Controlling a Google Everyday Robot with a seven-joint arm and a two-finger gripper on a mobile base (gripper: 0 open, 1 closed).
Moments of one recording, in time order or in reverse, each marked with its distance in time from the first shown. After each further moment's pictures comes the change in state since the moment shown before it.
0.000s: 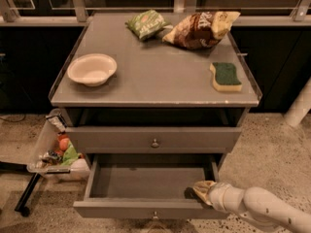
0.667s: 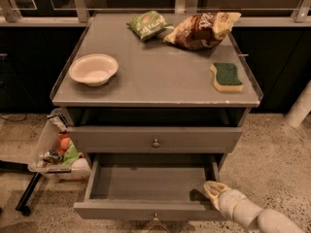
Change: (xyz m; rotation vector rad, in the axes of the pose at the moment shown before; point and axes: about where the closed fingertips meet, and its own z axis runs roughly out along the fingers) arm -0.008 -0.009 -0.049 0.201 -0.143 0.072
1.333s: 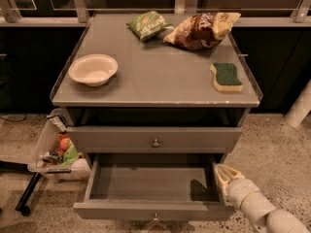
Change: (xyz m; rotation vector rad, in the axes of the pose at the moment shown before) arm -0.070 -0.051 -0.040 0.212 -0.182 0.040
